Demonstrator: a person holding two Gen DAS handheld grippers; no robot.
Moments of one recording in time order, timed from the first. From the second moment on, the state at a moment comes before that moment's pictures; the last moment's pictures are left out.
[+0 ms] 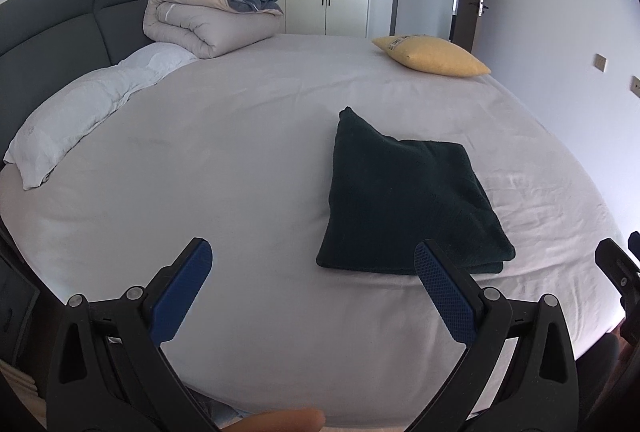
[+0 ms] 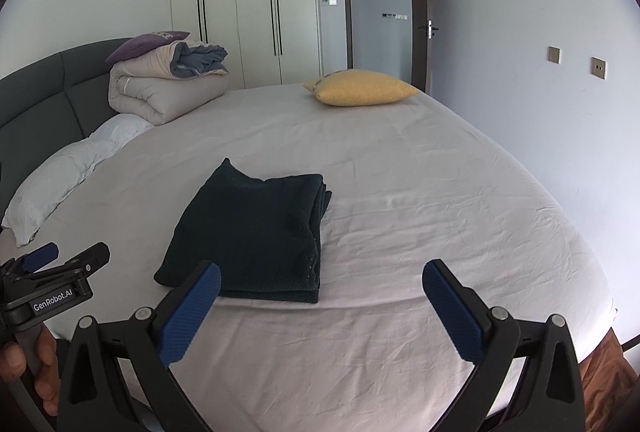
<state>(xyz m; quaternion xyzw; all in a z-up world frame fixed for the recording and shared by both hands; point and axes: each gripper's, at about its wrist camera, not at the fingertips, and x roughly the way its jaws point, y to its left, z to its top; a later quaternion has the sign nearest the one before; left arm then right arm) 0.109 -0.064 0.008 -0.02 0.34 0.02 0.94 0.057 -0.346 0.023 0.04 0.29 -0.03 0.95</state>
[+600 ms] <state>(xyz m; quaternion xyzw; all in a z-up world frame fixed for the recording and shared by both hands) 0.119 -0.069 -0.014 -0.01 0.36 0.01 0.93 0.069 -0.339 -0.005 0.04 0.36 -0.04 0.93</state>
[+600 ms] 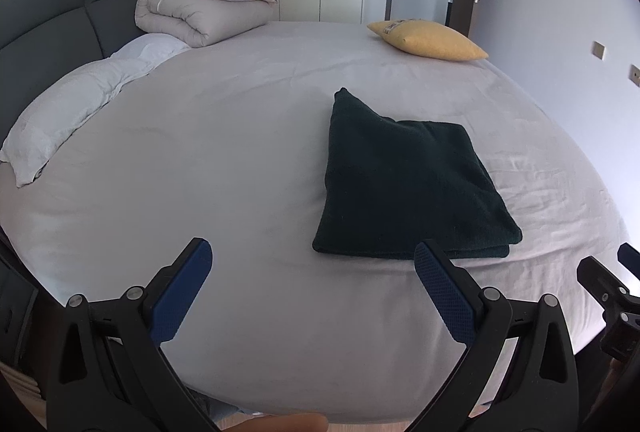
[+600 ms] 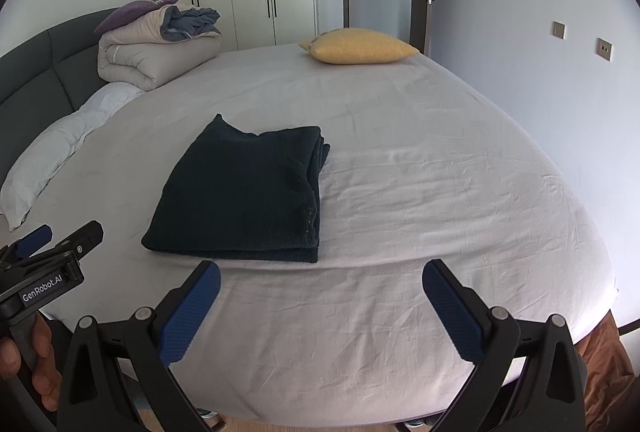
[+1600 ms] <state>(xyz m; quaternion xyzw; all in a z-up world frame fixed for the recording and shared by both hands) 0.125 -0.075 -0.029 -0.01 0.38 0.01 0.93 0.073 -0.343 -0.019 0.05 0.38 -0.04 0.92</state>
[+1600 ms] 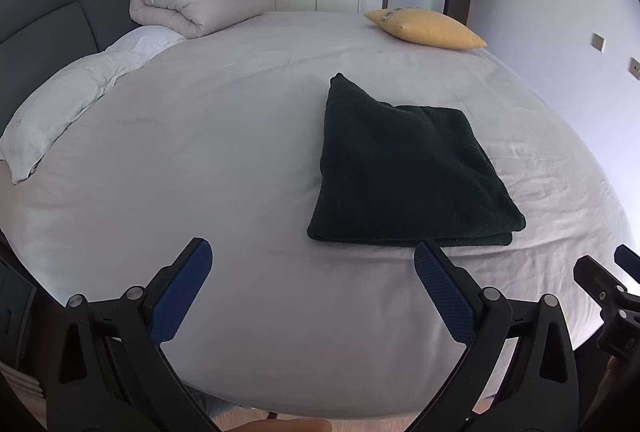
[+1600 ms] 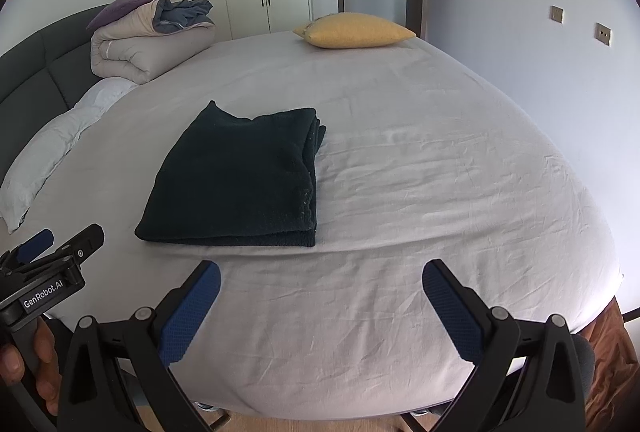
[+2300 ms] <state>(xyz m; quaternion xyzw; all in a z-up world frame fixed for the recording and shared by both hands) 0.125 -0.076 -0.034 -0.01 0.38 0.00 0.92 0.073 -0.343 -0.024 0.06 0.39 -0.04 0.92</state>
